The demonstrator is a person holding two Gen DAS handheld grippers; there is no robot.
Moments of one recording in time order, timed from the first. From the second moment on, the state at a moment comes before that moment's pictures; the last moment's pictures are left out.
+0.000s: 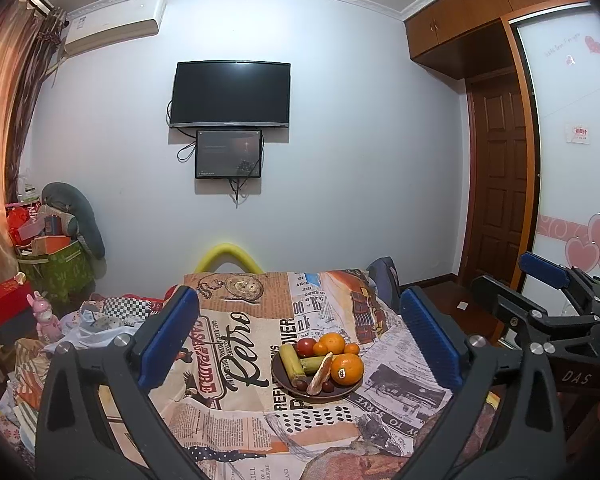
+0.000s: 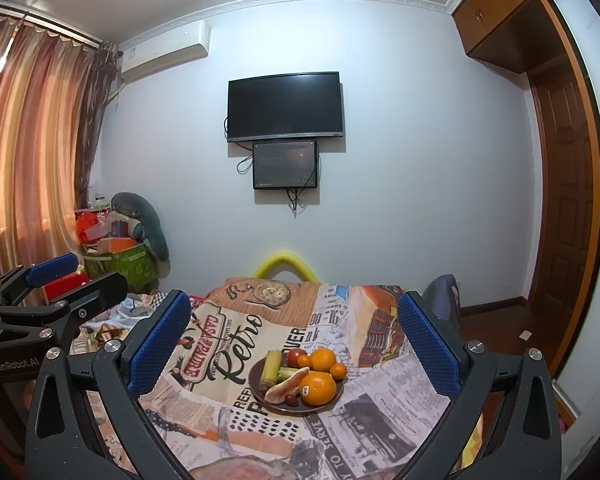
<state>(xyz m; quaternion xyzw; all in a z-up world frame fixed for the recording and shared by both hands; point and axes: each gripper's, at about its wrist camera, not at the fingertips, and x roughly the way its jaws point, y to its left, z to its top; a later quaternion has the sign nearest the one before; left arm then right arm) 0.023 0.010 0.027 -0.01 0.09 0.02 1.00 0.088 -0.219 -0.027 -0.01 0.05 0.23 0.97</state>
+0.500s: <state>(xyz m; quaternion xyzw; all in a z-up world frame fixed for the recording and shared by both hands) 0.023 0.013 0.029 -0.01 0.08 0.02 1.00 0.087 -0.218 -0.027 -0.01 0.05 0.23 0.97</state>
